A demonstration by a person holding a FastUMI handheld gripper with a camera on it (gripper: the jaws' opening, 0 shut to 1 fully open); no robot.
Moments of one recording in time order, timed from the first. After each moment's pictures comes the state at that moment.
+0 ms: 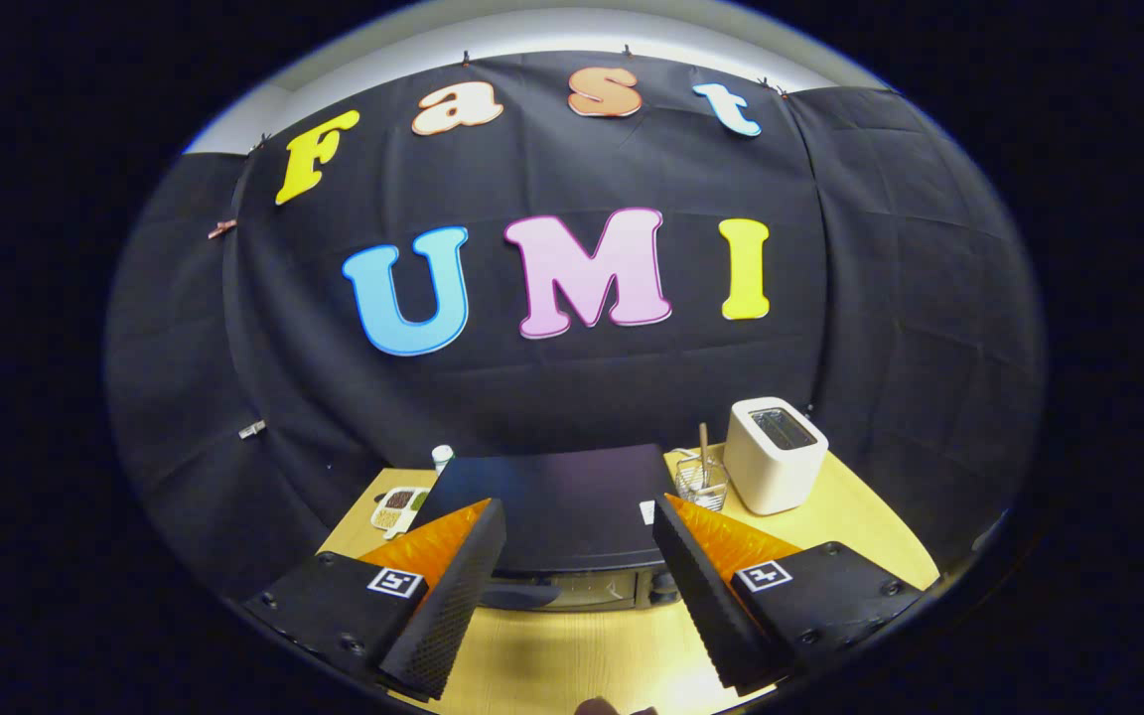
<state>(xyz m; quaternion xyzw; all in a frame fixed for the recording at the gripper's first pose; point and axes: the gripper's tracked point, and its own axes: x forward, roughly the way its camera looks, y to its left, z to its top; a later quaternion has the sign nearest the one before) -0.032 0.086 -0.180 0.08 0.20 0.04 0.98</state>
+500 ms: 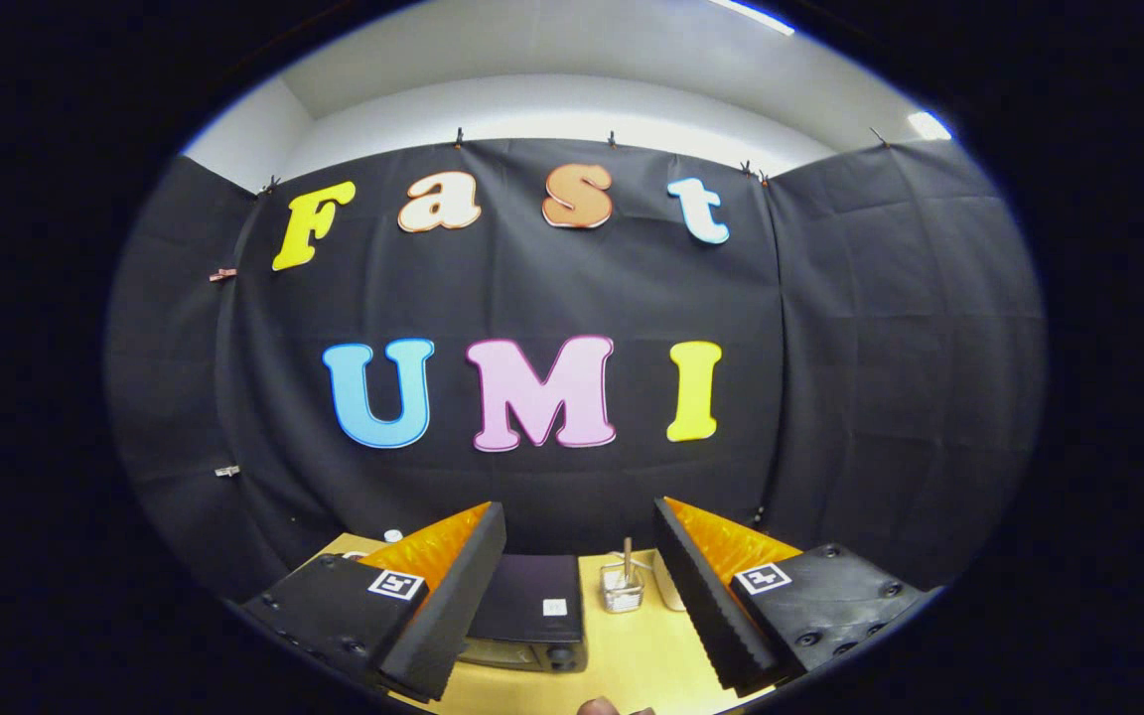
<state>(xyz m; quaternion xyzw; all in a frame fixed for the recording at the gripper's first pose) -0.025 -0.022 -0.055 0.03 0.05 0.01 1.00</state>
